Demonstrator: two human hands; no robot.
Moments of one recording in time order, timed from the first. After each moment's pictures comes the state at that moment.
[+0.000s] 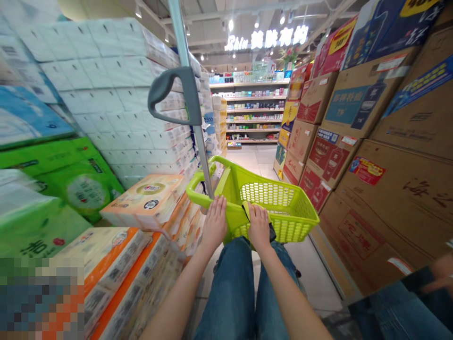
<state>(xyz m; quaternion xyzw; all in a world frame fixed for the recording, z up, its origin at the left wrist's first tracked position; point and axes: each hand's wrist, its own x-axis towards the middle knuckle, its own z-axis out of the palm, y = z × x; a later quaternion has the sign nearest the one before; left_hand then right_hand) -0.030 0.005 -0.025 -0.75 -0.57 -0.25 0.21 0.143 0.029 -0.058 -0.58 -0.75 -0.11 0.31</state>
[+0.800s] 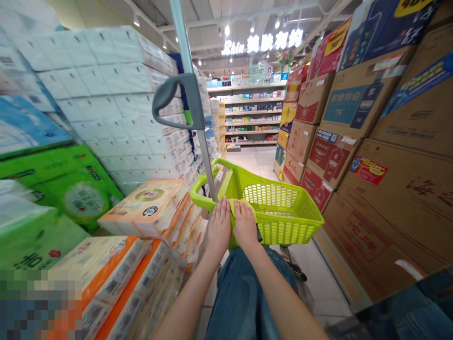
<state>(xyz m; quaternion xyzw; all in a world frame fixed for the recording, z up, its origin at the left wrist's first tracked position) -0.016 0.019 -0.030 -0.72 -0.61 -0.21 0.25 0.094 0.034 -0.022 -0.57 -0.77 -0.04 0.29</state>
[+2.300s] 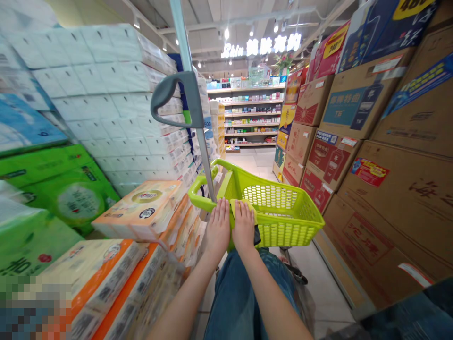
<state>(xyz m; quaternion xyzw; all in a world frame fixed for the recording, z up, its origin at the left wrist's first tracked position) -0.020 0.028 -0.039 -0.72 -0.60 -0.23 0.27 0.080 0.044 -0.039 -0.59 -0.73 -0.05 0.34</state>
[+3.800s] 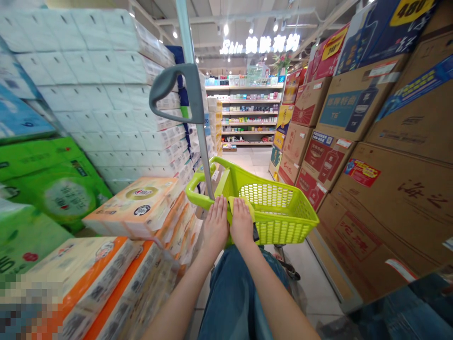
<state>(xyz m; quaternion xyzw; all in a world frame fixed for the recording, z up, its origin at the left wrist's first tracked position) -0.021 0.023 -0.032 -0.73 -0.60 -0.24 0.24 0.098 0.049 -0.041 -0.60 -0.74 -0.05 0.28</state>
